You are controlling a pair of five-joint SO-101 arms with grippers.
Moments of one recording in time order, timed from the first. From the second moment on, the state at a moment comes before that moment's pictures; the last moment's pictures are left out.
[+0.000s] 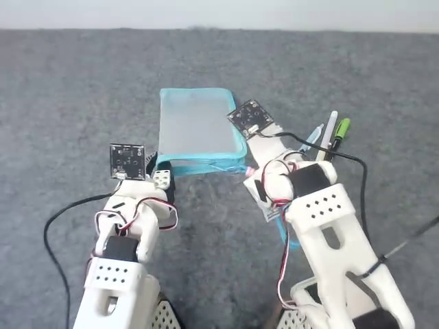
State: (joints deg) left arm 0.0 -69.1 88.4 23.5 9.5; right arm -23.7 -32.3 37.9 67.5 14.4
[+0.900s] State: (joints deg) left arm 0.0 -69.1 88.4 23.5 9.5; right arm -16.4 -32.1 34.8 68.8 15.4
